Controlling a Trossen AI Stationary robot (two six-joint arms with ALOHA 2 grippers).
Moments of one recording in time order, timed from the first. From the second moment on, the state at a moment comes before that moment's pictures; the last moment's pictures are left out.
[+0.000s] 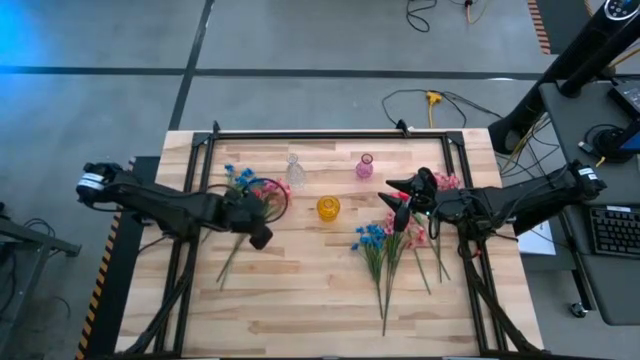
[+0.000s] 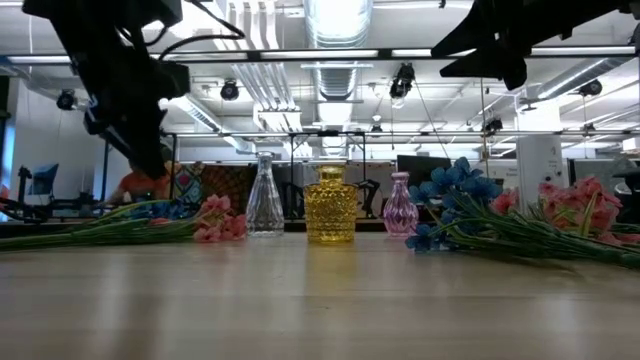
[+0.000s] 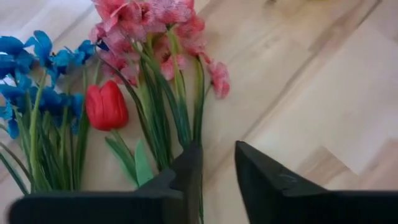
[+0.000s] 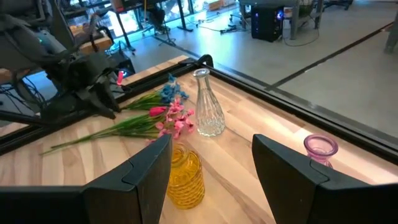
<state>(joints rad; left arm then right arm) -0.18 1.23 0.74 -0.77 -0.41 -0.87 0.18 0.88 0.56 0.03 0.66 0.39</state>
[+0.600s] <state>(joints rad) -0.08 1.53 0.82 -0.79 -0.42 -0.85 0.18 0.88 0.56 0.03 0.66 0.39</state>
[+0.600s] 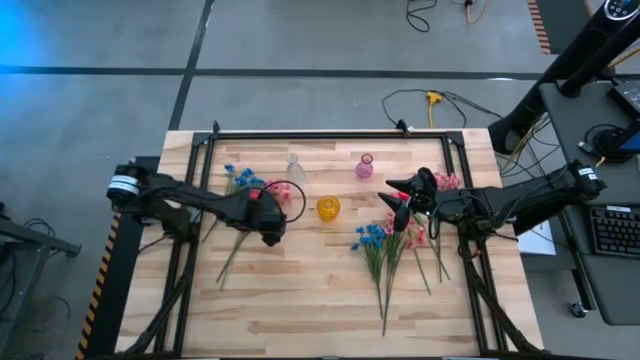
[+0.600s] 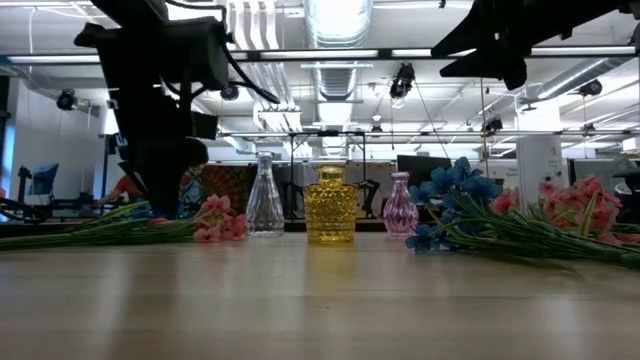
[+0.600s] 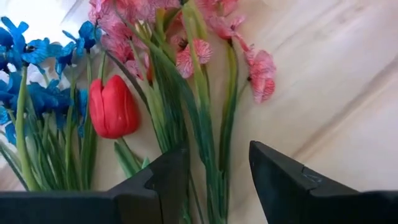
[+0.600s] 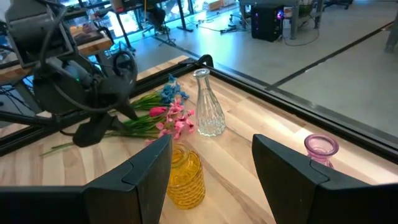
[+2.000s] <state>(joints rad) -0.04 1.64 0.82 -0.80 -0.37 -0.79 0.18 0.88 0.56 0.02 0.66 0.39</state>
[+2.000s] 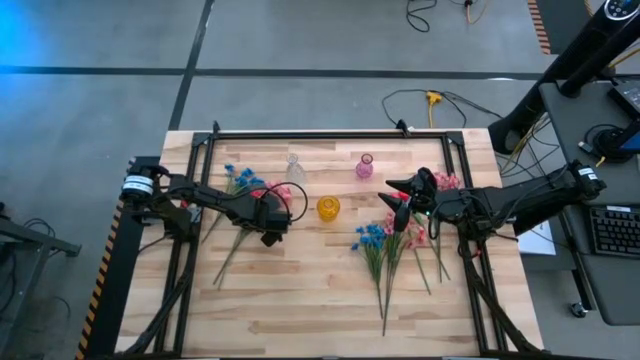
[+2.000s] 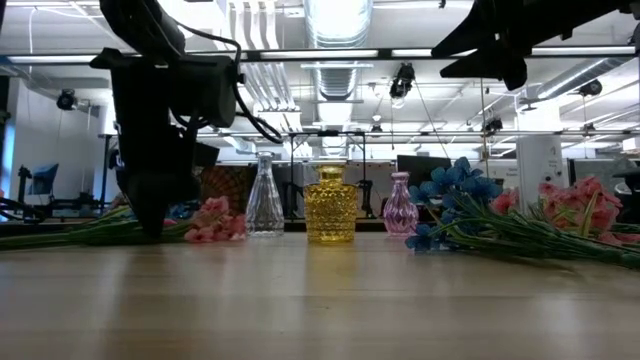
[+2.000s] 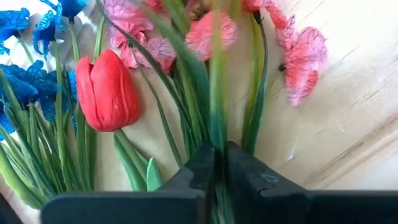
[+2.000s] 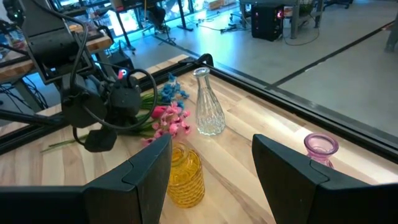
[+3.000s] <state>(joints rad) -0.12 1.16 0.82 -0.78 -0.35 -0.68 0.18 0.88 0.56 0.00 0.65 0.39</state>
